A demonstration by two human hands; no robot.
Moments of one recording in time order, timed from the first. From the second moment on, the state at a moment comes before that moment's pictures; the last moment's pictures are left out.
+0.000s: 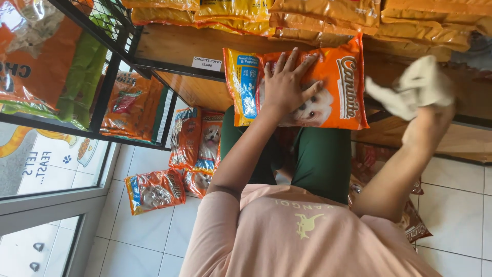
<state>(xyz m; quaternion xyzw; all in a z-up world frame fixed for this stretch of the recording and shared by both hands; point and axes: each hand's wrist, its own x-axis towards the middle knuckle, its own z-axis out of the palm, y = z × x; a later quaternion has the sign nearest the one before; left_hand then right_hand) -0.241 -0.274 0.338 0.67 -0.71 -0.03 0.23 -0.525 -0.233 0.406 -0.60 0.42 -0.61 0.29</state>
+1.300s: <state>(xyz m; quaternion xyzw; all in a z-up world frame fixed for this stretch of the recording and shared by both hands) -0.236 -0.261 0.354 0.67 -0.71 -0.08 0.21 -0.413 -0.233 0.385 -0.82 0.38 -0.41 -0.08</state>
